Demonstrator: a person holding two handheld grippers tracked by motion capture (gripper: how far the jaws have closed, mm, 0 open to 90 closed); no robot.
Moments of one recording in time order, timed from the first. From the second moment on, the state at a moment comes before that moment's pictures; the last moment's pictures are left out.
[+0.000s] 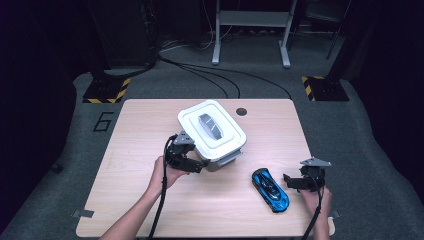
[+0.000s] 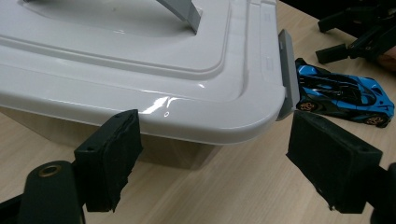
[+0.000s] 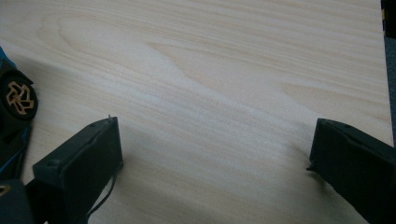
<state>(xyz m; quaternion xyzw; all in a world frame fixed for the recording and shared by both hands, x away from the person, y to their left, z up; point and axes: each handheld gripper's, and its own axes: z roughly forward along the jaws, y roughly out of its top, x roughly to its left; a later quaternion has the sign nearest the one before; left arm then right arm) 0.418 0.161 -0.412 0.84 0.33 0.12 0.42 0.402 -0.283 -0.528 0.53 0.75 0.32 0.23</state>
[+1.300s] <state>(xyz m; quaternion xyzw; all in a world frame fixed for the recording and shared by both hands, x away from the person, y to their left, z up) 0.375 0.253 -0.530 0.81 0.44 0.19 0.34 0.403 -0.280 -0.529 0.54 0.75 0.32 0.23</state>
